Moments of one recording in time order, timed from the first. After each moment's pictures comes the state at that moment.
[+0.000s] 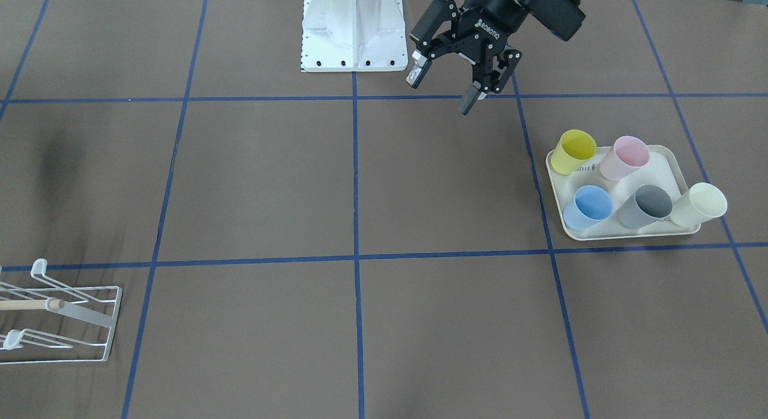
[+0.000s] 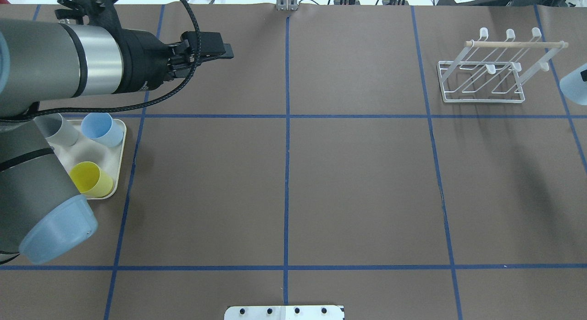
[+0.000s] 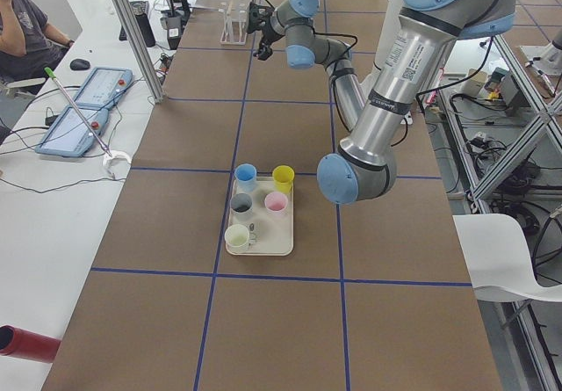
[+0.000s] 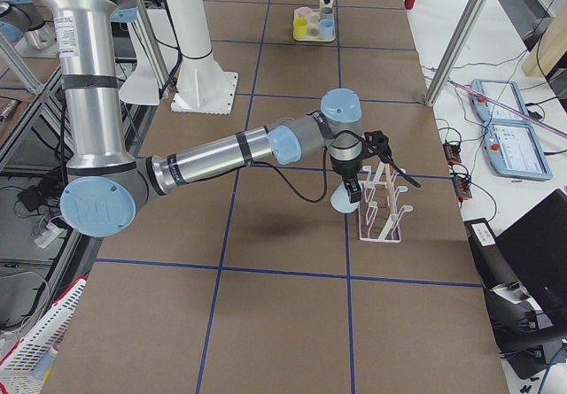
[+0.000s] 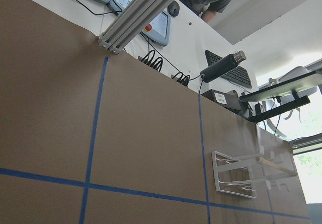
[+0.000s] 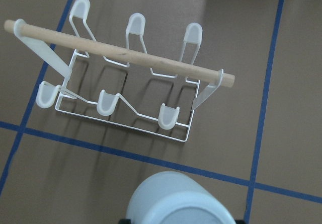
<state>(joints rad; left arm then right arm) -0.74 -2.06 -2.13 -1.91 -1.72 -1.37 1.39 -1.50 1.82 -1.46 2.23 0.20</state>
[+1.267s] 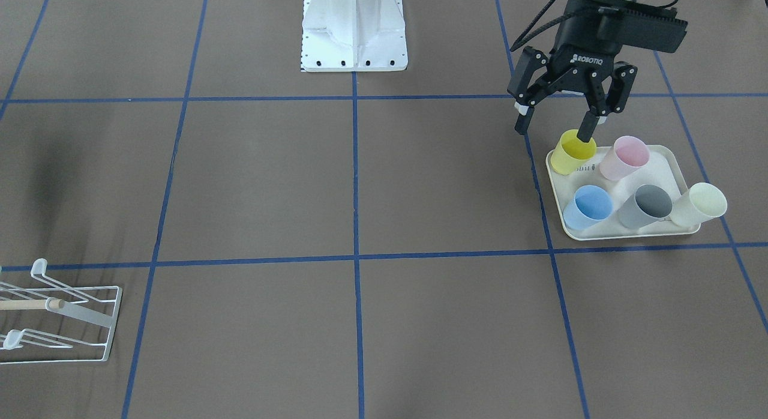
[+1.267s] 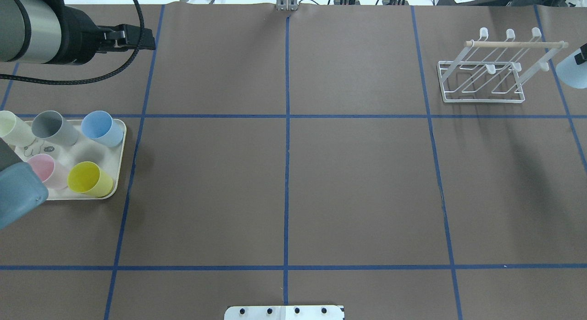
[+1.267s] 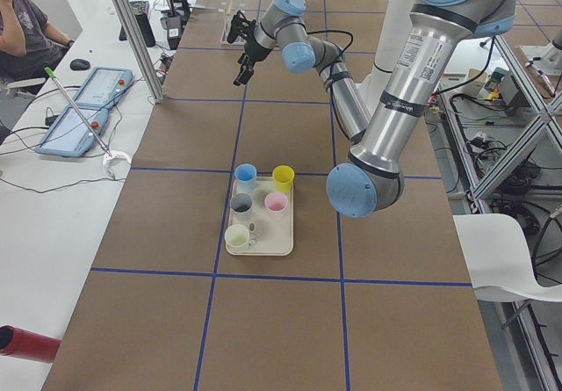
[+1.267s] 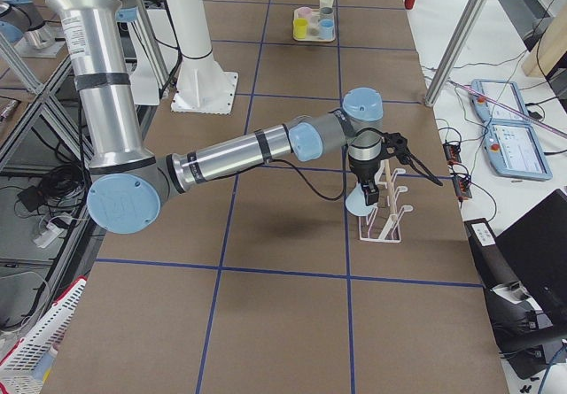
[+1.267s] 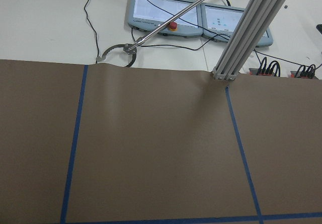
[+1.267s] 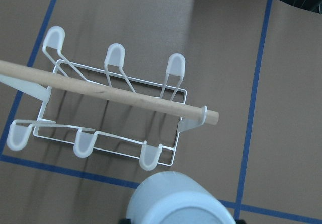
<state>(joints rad) -0.88 -1.98 -2.17 -1.65 -1.73 -1.06 1.39 -1.38 1.72 -1.50 2.18 0.20</state>
